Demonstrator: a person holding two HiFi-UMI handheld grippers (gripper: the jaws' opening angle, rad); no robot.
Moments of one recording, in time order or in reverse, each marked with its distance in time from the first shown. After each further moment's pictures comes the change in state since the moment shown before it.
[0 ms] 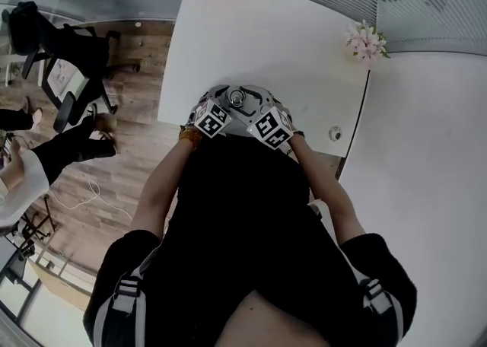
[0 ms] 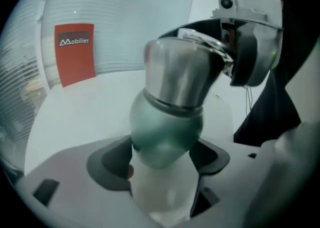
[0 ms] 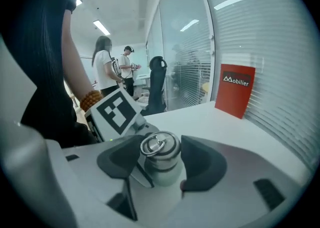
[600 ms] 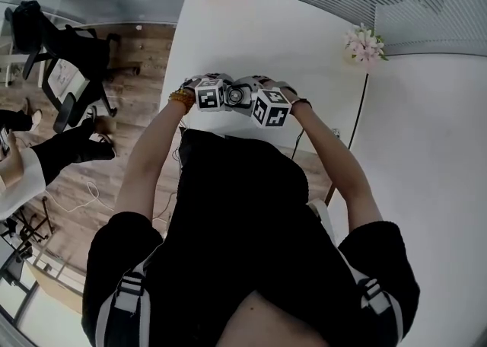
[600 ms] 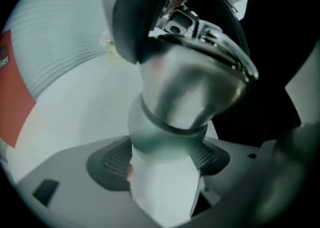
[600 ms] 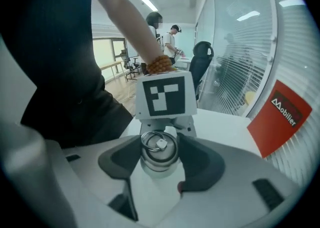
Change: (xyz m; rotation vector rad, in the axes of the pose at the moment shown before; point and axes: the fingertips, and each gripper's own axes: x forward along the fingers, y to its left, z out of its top) left arm 0.001 0.005 -0.003 0.529 0.273 -0.432; right arm 0.014 0.007 0.002 -0.449 0.209 0.340
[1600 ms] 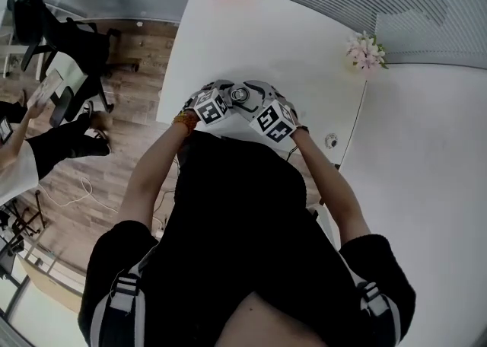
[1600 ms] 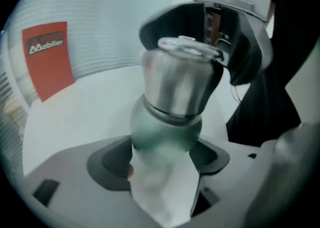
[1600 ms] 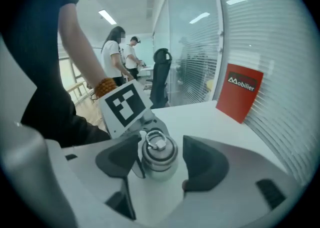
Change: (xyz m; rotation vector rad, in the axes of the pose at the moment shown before) left arm -0.005 0.010 0.013 -0.345 -0.188 0.267; right arm -0.022 -0.020 -0.008 0.368 -0.098 -0.291
